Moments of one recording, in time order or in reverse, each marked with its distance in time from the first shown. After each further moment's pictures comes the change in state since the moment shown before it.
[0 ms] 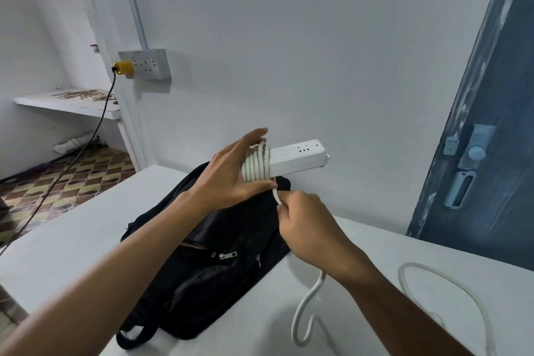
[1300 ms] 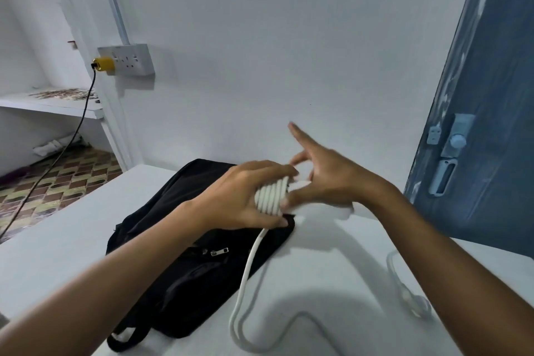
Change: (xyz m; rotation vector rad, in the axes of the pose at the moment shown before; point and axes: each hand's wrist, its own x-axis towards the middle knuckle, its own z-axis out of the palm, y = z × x) left_hand -0.010 0.038 0.011 0.030 -0.282 0.225; right_hand 0.034 0.033 -0.069 0.063 -0.235 -0.021
